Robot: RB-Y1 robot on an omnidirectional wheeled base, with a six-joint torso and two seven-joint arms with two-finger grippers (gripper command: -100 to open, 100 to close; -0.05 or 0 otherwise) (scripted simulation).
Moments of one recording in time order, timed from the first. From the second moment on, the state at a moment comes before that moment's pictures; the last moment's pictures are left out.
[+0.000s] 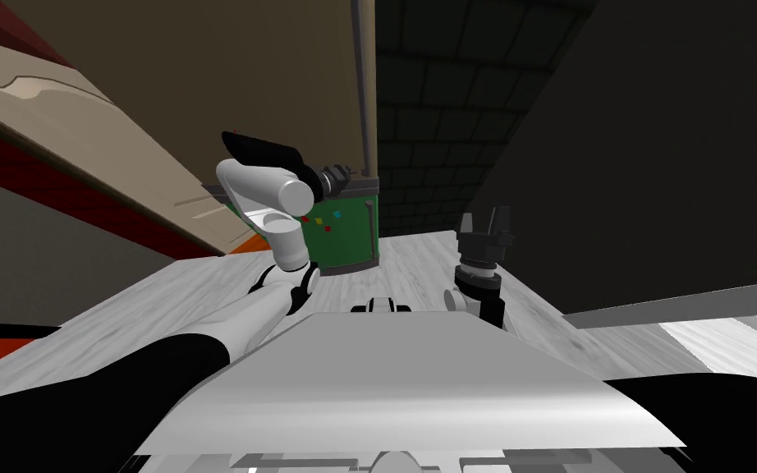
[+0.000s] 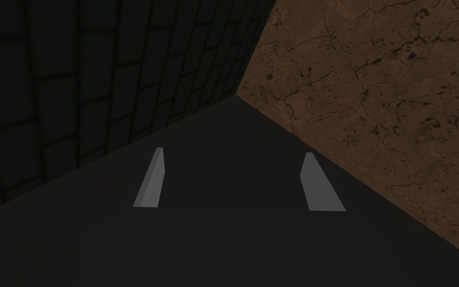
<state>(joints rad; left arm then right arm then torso) -0.81 0.36 0.08 -2.23 0.35 1.50 -0.59 0.45 -0.05 -0.03 -2.35 0.05 -0.63 -0.04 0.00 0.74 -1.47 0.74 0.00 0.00</state>
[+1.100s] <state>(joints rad) -1.00 0.42 0.11 -2.17 0.37 1.59 -0.62 0.45 -0.05 -0.03 -2.35 0.05 -0.63 -0.04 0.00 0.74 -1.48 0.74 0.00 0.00</state>
